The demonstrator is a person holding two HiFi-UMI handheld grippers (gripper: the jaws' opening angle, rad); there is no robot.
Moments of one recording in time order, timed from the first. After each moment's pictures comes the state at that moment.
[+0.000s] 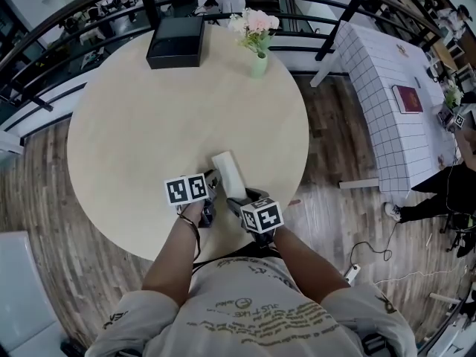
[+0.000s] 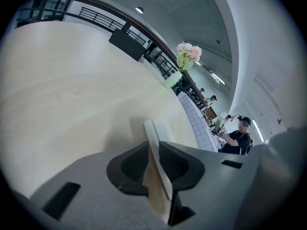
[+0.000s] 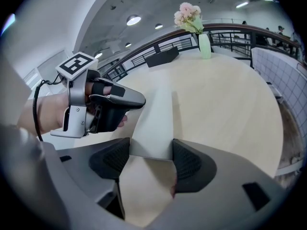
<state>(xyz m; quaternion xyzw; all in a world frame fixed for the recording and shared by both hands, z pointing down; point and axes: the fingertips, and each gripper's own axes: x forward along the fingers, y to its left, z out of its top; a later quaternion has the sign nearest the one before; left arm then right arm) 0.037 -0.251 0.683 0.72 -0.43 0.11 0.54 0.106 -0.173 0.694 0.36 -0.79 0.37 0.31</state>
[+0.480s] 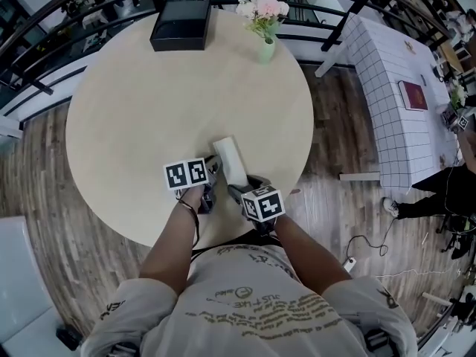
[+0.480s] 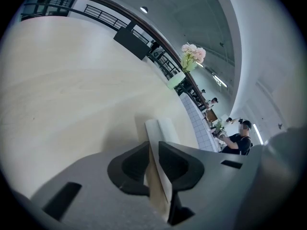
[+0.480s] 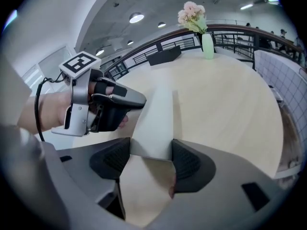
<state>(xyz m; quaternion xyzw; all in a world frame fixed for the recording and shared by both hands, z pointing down) 0.033 -0.250 0.693 0.70 -0.44 0.11 0.55 0.105 -0.174 0.696 0.36 -0.80 0.36 0.32</state>
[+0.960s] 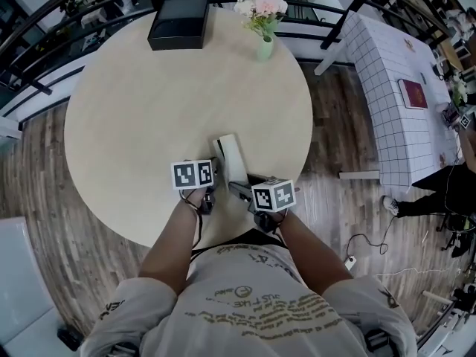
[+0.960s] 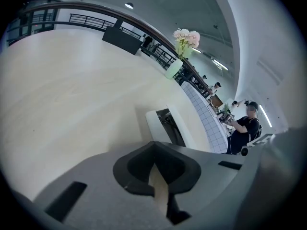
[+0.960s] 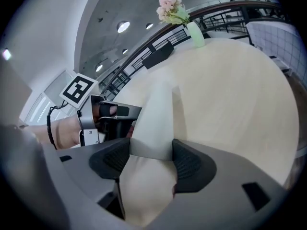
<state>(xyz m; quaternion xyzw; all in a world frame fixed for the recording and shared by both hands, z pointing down) 0.040 -0.245 0.701 0.72 -0.44 0.18 0.51 0.108 -0.176 0.689 0.32 -0.79 0.46 0.25</state>
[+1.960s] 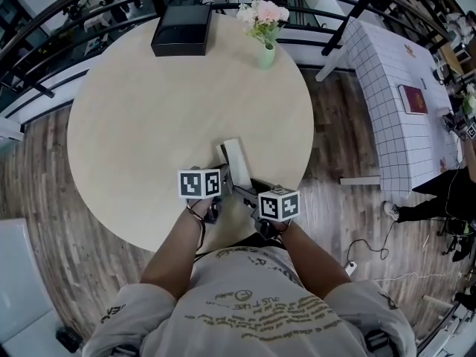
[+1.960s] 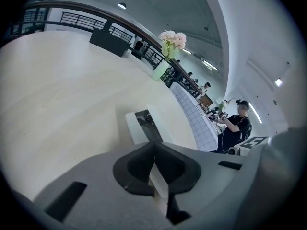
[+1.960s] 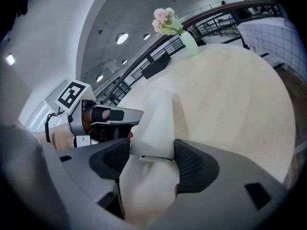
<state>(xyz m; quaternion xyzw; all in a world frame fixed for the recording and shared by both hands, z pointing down) 0.067 -0.240 0.672 0.75 -0.40 0.17 0.49 0.113 -0.183 0.673 0.34 -0.80 0.46 0.19</state>
